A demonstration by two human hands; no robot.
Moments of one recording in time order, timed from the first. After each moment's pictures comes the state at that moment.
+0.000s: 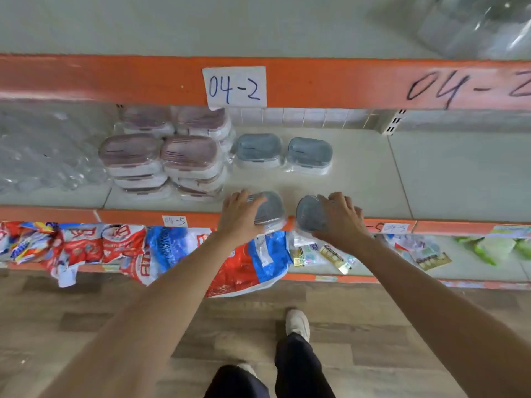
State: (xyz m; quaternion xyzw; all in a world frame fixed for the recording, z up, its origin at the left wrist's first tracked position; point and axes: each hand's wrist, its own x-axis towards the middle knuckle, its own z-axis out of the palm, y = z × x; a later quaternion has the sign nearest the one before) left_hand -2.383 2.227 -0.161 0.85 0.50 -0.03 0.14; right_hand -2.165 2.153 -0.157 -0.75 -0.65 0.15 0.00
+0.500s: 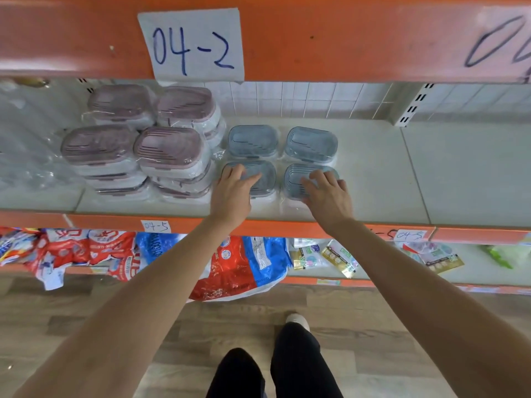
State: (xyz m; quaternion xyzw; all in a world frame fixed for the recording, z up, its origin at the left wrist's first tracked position) left_hand -2.364 2.282 -0.194 0.85 0.52 0.05 0.06; right_hand -2.163 2.224 -0.201 -0.71 -0.71 0.02 0.03
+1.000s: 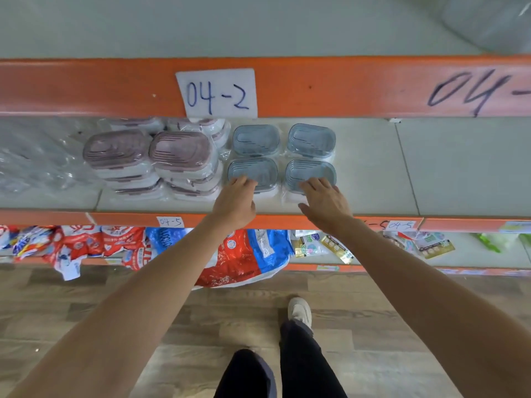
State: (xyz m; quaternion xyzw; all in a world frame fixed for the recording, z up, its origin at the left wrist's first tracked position) left_hand -2.374 2.265 -0.155 0.85 0.50 -0.03 0.18; right_hand -2.178 2.209 -0.166 -0.70 -0.71 0.12 0.00
